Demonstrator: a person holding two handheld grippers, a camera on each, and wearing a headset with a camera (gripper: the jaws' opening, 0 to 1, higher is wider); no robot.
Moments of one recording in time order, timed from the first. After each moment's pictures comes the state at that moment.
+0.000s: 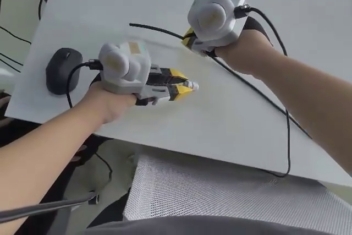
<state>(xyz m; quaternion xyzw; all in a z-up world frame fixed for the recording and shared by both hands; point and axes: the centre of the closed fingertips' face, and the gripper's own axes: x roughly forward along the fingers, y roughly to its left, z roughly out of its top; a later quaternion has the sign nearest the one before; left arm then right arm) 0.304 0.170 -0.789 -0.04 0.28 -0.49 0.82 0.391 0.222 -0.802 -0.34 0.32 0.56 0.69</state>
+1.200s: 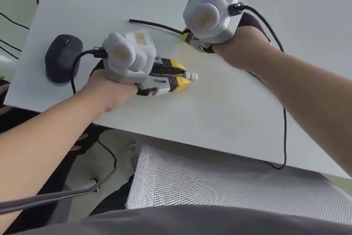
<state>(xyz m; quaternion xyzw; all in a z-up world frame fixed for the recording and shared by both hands) 0.301 0.174 -0.810 0.00 0.30 -0.49 0.82 0.389 0.227 -0.822 -0.37 0.32 0.56 0.67</state>
